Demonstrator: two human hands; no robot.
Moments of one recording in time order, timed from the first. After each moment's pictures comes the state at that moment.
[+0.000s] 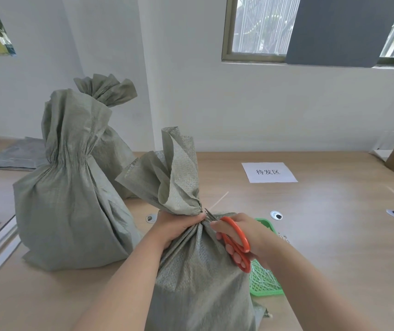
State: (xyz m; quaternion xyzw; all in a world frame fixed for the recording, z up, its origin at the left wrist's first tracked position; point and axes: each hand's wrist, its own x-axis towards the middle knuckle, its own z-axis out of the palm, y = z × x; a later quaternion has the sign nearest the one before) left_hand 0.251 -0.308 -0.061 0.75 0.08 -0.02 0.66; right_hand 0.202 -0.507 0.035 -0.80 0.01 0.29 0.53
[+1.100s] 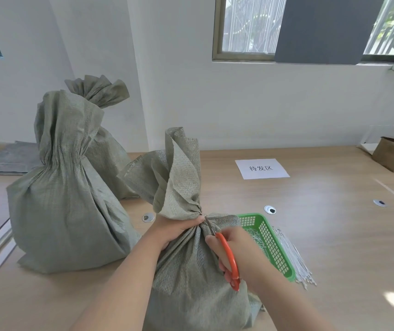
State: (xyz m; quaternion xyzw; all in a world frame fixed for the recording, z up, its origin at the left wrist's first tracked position) left_hand 0.234 -0.309 -0.060 0.76 0.09 -0.07 0.64; right_hand 0.154 -0.493 0.012 -0.83 0.04 0.19 0.52
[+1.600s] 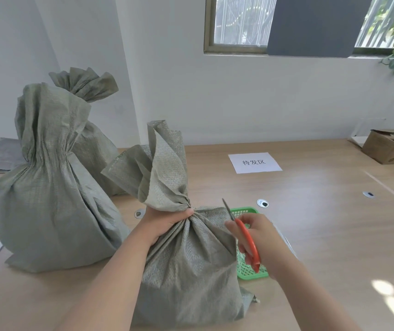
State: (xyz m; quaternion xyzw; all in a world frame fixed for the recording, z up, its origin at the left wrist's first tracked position) left_hand 0.237 -0.308 -0.054 0.78 0.06 -0.04 0.62; right_hand 0.166 -0.546 0.011 -0.82 0.08 0.12 0.55
